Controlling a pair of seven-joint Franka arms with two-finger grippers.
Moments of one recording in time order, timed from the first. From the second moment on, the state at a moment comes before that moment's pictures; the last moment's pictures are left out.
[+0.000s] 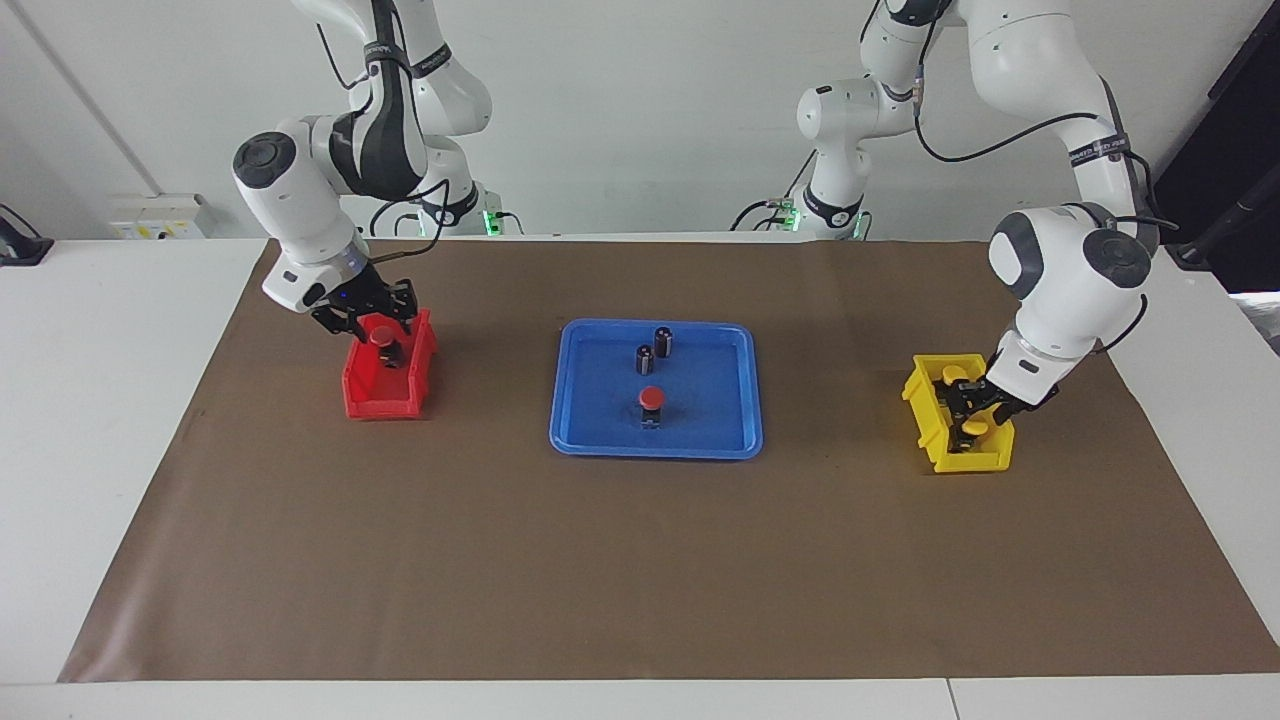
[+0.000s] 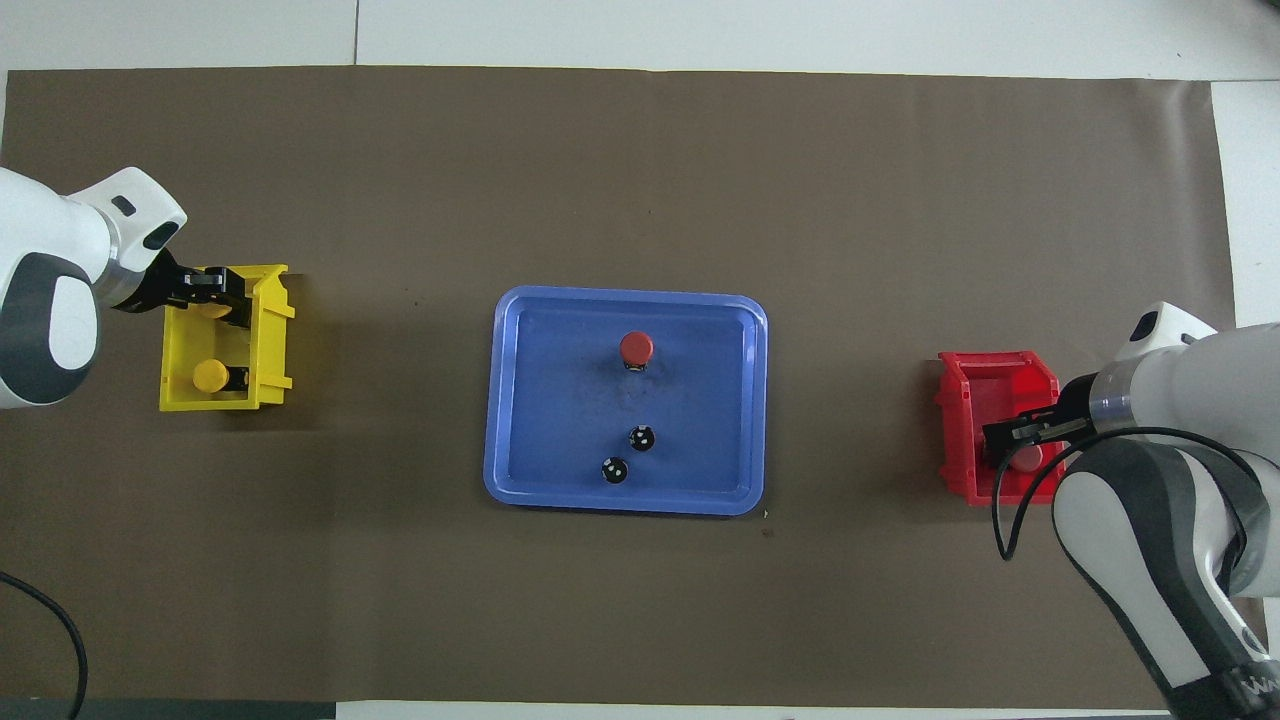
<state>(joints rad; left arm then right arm) 0.07 0.21 -0.07 -1.96 0.05 2.21 0.05 -0.04 -0.19 -0.01 -2.40 0.06 2.16 -0.34</state>
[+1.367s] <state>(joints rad) -0.39 0.19 -0.10 -1.67 -0.03 1.94 -0.62 -0.09 -0.22 -0.01 -2.53 0.06 2.25 -0.60</state>
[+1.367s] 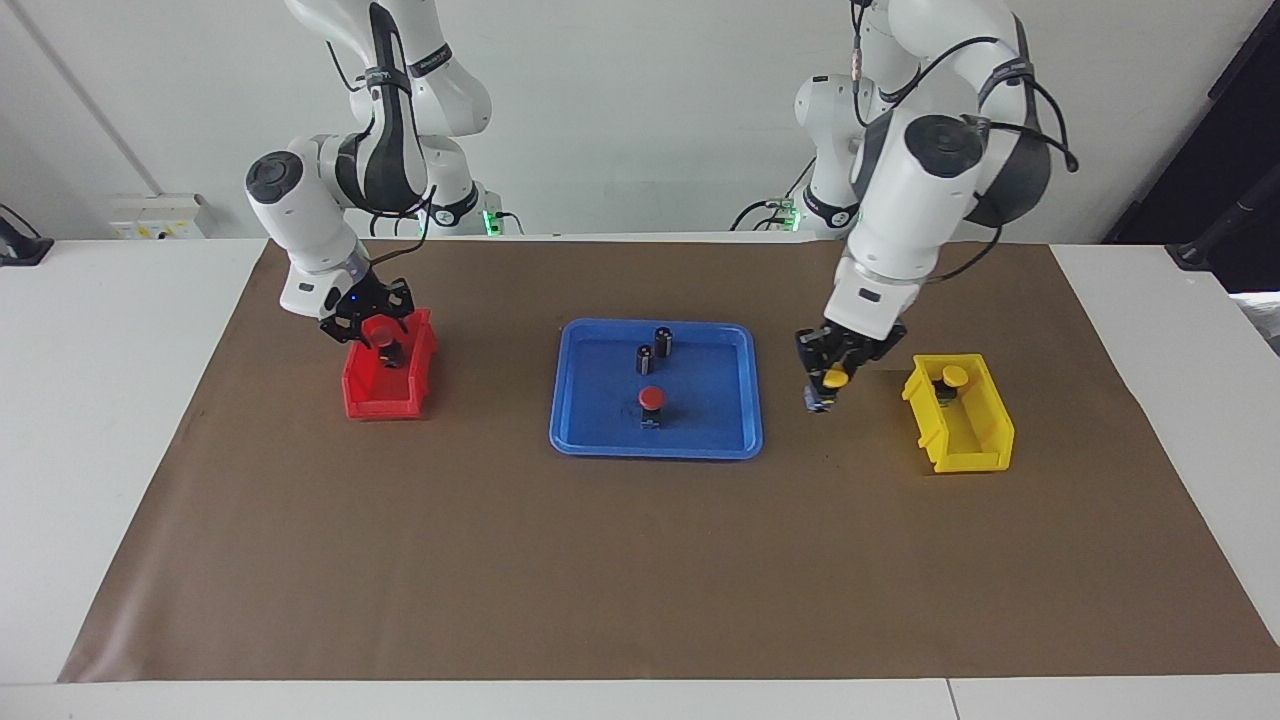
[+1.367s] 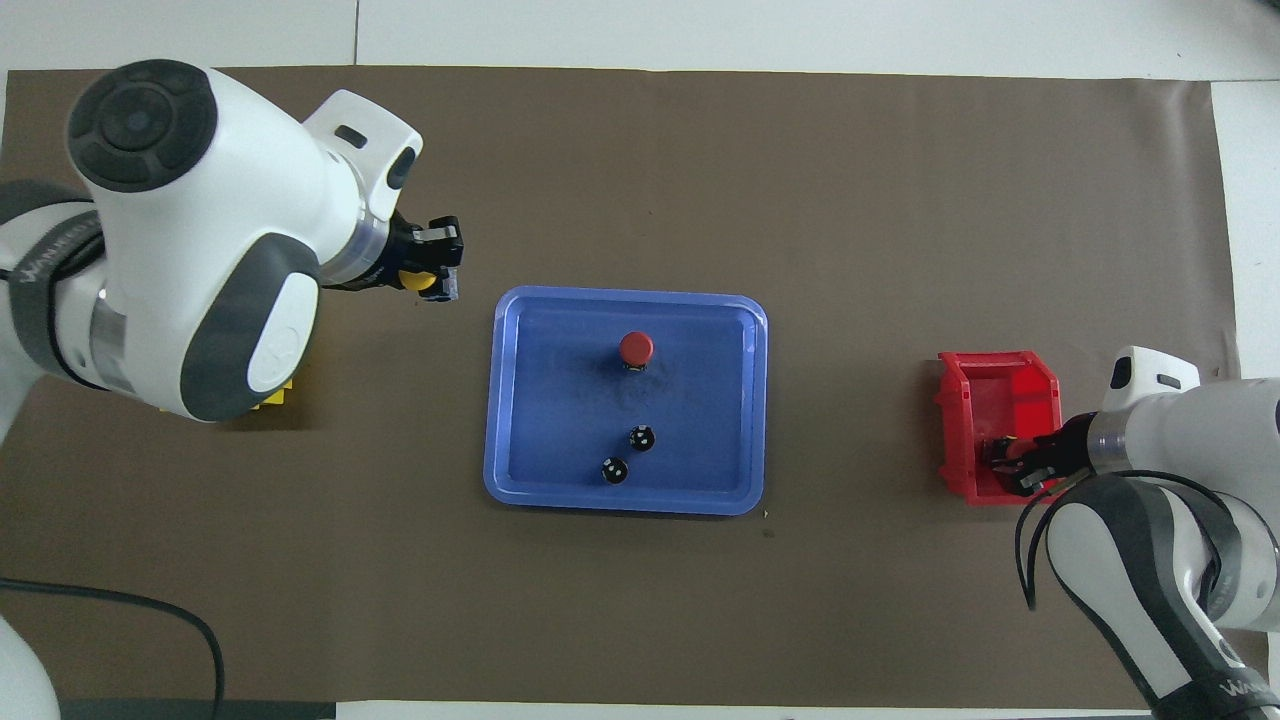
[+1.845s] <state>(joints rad) -0.52 0.26 -0.10 -1.73 -0.04 2.00 -0.72 -0.09 -0.22 -0.01 -2.49 0.06 2.21 -0.60</state>
